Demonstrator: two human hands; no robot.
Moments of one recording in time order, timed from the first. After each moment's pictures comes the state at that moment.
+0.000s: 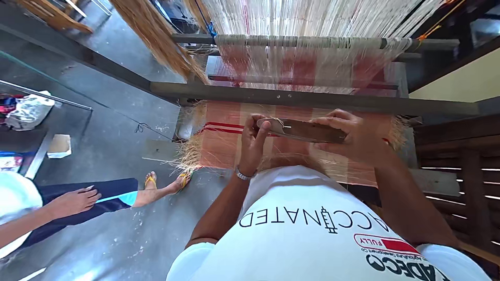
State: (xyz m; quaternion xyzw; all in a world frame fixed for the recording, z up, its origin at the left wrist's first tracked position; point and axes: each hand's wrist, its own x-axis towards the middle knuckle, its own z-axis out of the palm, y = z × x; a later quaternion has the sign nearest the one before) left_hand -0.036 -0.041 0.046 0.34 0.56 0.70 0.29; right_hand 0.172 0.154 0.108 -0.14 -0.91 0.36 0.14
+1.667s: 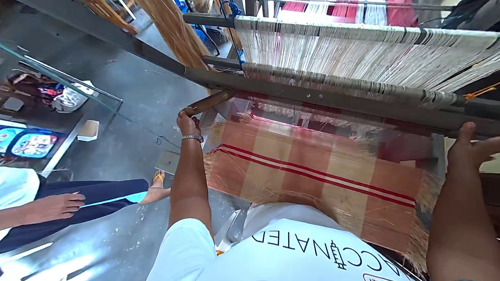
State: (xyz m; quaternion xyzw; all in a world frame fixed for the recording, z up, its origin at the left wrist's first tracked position) left_hand -0.367 -0.067 -0.019 -0.12 0.67 0.73 0.04; right_hand 0.223 0.416 0.019 -0.66 -0.63 0.20 0.36
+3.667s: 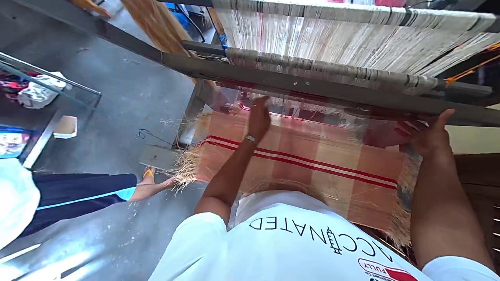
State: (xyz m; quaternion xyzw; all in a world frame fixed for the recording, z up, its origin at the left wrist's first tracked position) left_hand -0.172 0.097 -0.029 0.41 0.83 0.37 0.09; right_hand 0.237 0.433 -0.022 -0.55 -0.47 0.62 0.31
